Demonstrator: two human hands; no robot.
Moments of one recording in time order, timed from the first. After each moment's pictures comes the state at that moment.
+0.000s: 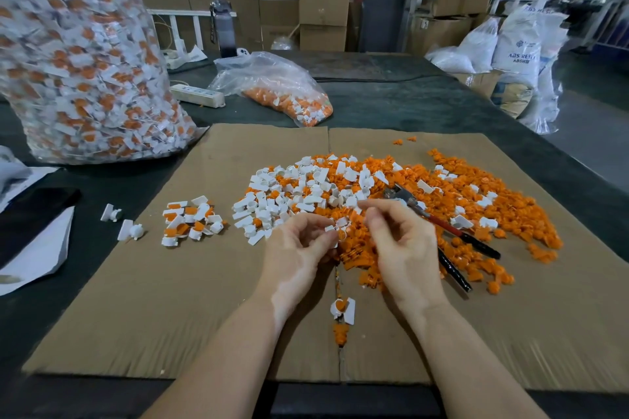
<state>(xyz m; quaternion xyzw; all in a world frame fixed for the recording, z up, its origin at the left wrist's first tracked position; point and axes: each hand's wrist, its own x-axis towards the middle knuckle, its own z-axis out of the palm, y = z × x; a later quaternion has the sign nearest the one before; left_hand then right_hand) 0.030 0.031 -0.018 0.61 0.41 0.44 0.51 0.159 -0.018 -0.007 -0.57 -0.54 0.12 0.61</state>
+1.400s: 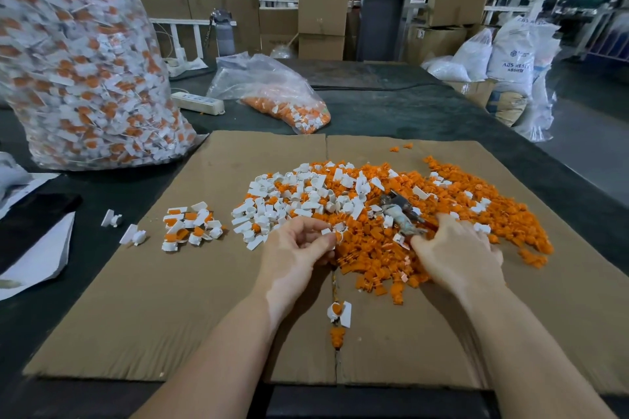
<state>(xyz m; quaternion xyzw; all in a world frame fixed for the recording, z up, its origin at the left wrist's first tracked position) 0.029 0.031 -0.012 0.61 0.39 0.44 0.53 0.217 -0.029 0.012 -0.89 -0.41 0.06 0.16</state>
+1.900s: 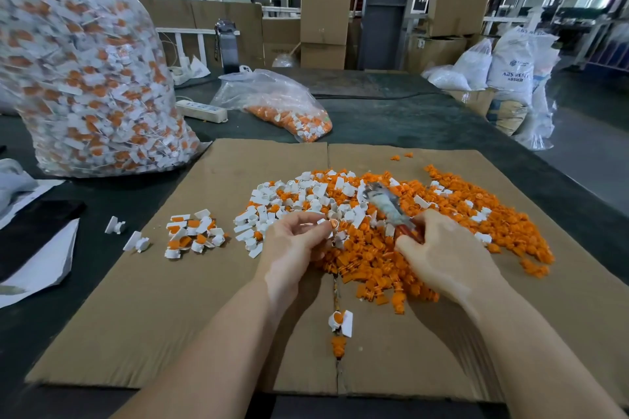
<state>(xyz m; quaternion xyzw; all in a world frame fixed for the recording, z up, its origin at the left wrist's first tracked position) 0.035 0.048 -0.002 0.50 0.42 0.45 0.61 0.199 -0.030 0.037 -0.83 -0.53 0.06 0.19</state>
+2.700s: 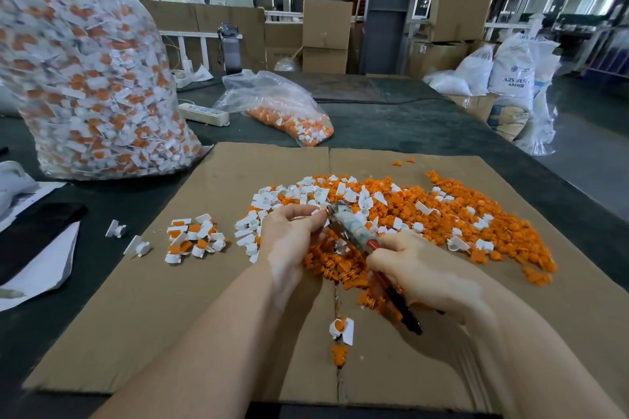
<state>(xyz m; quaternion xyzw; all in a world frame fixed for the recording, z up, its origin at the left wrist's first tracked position) 0.045 0.067 0.010 0.42 0.46 0.48 0.62 0.175 -0.033 0.058 -0.71 -0.57 0.36 0.22</state>
